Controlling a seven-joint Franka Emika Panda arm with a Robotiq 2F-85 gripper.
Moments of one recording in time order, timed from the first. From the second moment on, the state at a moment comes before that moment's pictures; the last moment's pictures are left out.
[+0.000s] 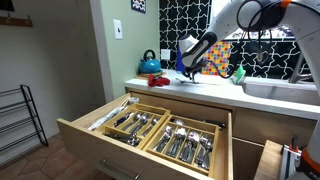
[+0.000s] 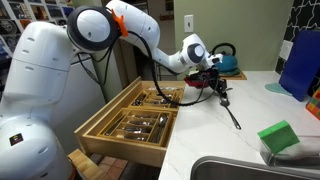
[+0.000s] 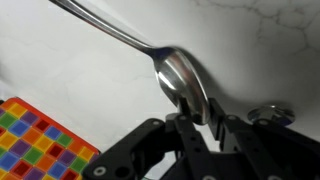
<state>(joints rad) -0.12 0.53 -0.30 -1.61 -0.47 2.41 0.52</state>
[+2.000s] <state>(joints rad) 0.10 0.16 -0.06 -1.87 -0.68 1.83 1.04</state>
